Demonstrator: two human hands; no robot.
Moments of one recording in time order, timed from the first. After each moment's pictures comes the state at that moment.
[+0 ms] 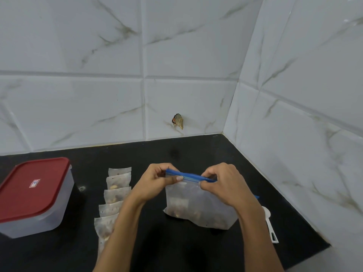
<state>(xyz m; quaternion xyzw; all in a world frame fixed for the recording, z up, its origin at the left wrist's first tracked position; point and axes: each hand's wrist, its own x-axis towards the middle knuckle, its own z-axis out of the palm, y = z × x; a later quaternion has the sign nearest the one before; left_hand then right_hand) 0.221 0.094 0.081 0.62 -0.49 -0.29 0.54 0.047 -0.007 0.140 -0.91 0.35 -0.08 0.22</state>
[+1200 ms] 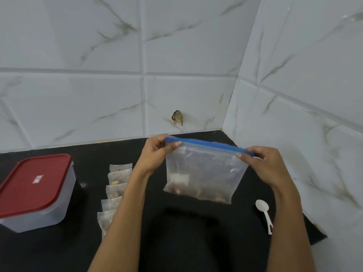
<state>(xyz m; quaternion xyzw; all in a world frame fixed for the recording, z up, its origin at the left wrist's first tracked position) 0.235 0.069 0.112 0.56 -0.41 -0.27 0.67 -0.004 -0.060 0.152 -0.77 0.41 -0.32 0.37</state>
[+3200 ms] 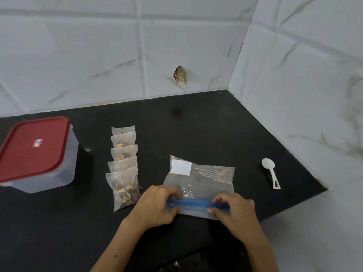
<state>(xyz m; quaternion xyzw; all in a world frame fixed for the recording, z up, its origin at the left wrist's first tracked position) 0.175 0.183 -0.022 0.73 -0.62 -0.18 0.23 -0.034 0.067 0.000 -0.87 0.40 -0.06 0.27</state>
